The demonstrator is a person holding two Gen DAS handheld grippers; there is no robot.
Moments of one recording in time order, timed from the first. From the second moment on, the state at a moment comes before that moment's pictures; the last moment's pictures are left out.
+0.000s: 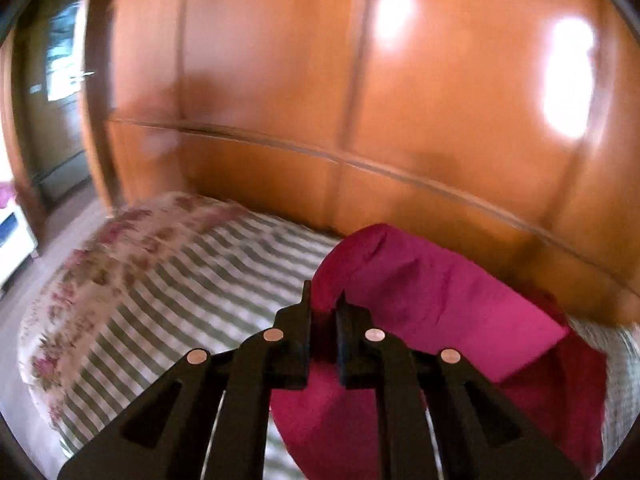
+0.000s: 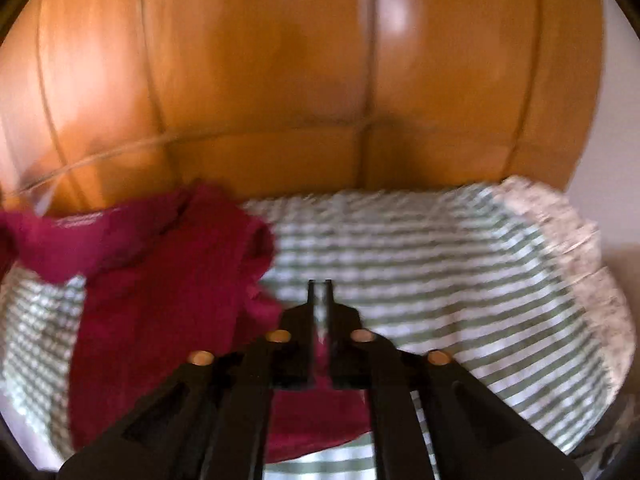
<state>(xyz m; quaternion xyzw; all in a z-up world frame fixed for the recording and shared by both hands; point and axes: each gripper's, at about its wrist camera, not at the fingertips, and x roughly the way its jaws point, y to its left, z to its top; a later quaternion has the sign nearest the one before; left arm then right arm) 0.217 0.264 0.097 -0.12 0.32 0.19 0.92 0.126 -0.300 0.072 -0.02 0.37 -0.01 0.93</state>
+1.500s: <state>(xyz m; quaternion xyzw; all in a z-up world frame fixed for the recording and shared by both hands) 0.090 0.037 -0.066 -0.21 0.52 -0.17 0.81 0.180 -0.357 -0.044 0.10 0.53 0.01 0.84</state>
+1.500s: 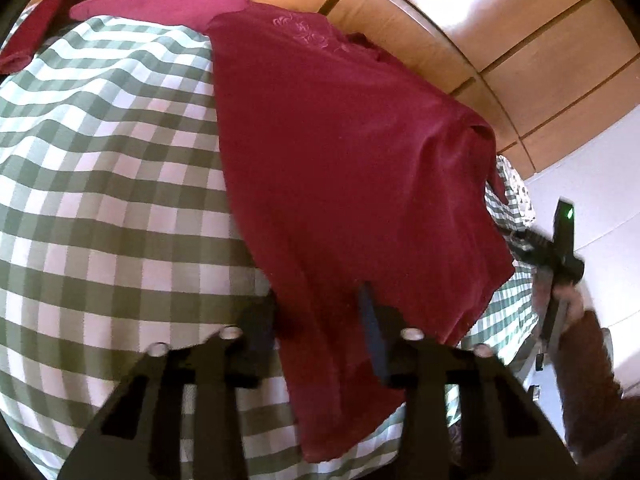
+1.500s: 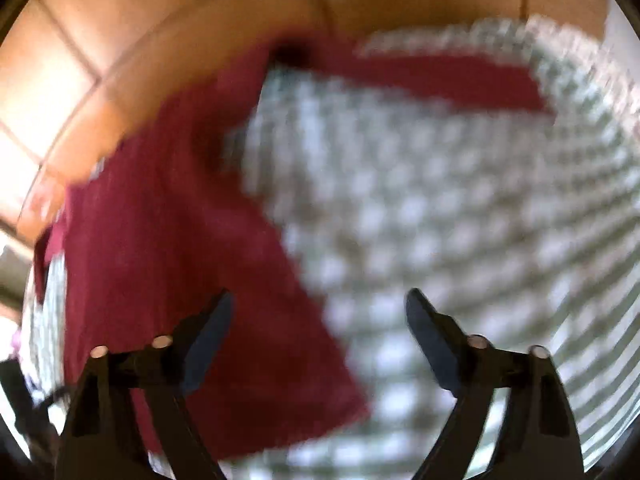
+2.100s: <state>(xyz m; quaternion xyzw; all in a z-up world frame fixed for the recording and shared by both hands) 0.031 0.110 -0.042 -0.18 0.51 -0.11 0.84 0.002 -0.271 -0.014 -0.01 0.55 0.11 0.83</state>
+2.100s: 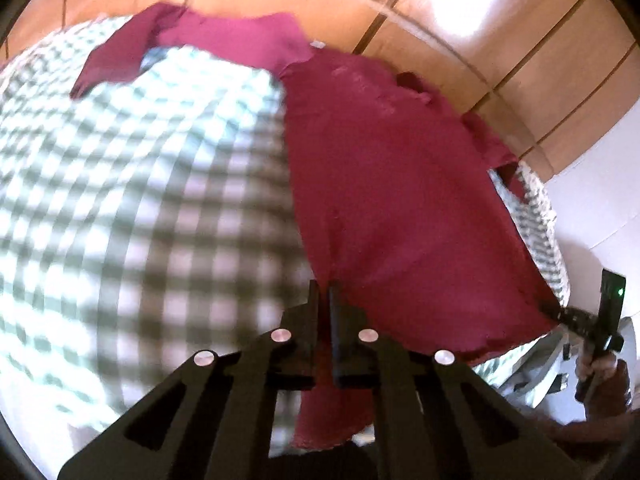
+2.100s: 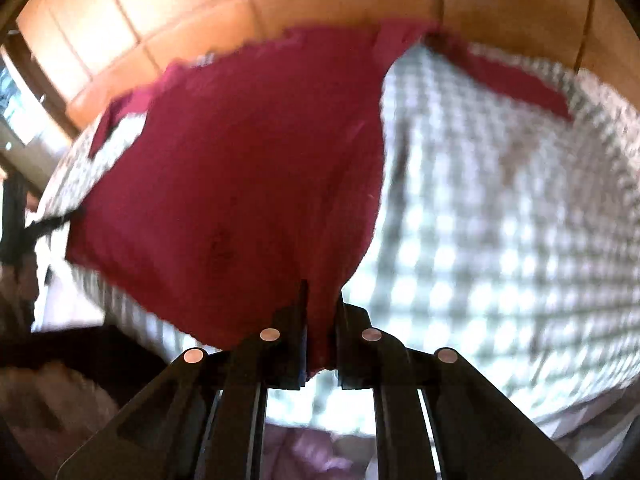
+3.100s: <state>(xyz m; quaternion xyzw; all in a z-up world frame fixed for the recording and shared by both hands) 0.211 0.273 -0.040 -0.09 0.45 0.28 0.84 0.128 -0.104 -0.051 -0.01 0.47 0.15 0.87</state>
